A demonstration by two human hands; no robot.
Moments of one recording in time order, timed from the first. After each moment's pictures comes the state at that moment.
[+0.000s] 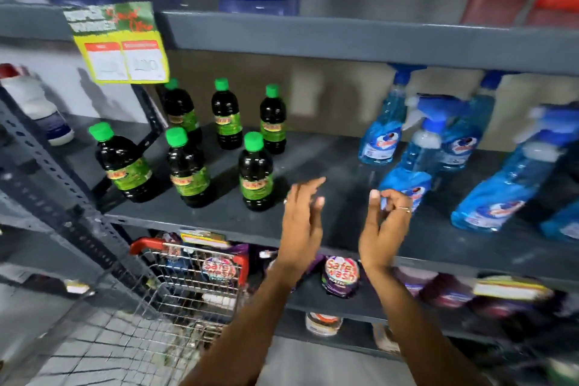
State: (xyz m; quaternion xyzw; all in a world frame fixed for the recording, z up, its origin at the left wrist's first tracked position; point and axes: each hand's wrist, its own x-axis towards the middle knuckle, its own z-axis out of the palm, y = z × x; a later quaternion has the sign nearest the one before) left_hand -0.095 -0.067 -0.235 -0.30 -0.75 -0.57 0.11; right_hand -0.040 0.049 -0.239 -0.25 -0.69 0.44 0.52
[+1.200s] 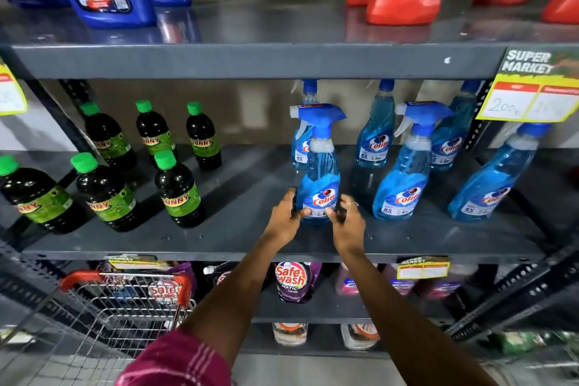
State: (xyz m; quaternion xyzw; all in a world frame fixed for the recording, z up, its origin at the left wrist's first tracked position) left_hand -0.093 0.057 -0.257 -0.28 -0.78 -0.53 -0.18; right_hand -0.001 0.158 -0.264 -0.33 -0.74 0.49 0.33
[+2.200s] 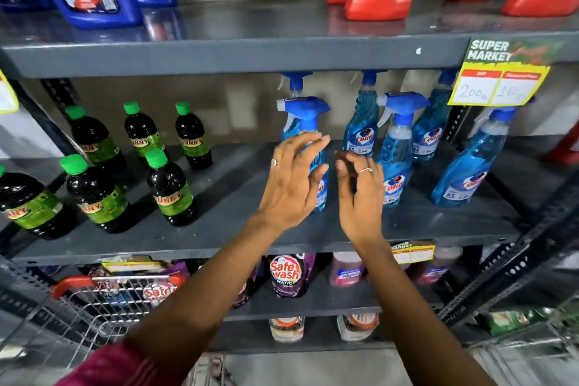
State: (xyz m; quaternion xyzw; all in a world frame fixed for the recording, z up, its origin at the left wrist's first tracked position) left_hand -0.039 0.043 -0.149 -0.54 -0.64 -0.45 0.32; right_hand 0.049 0.136 -0.168 -0.18 -0.80 0.30 0.49
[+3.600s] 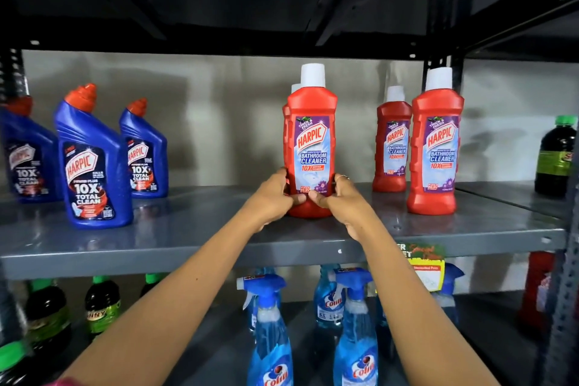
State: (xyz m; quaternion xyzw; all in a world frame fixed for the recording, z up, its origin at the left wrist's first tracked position) left_hand -0.095 0.142 0.088 -0.45 -0.73 -0.52 -0.06; right_hand 0.002 0.252 0.078 -0.15 -0.76 0.53 0.34
